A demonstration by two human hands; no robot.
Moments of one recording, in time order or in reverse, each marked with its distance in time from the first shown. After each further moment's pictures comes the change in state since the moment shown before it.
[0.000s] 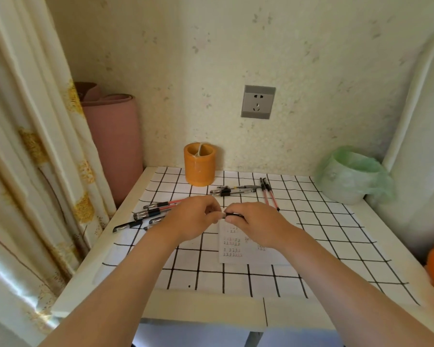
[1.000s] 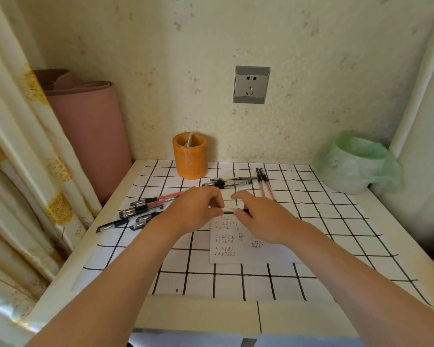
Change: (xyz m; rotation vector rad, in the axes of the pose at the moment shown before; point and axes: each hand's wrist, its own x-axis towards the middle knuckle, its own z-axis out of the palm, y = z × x) left_hand 0.036 0.003 0.022 0.040 -0.023 0.099; right_hand -0.003 0.038 0.005 0.075 -0.023 0.108
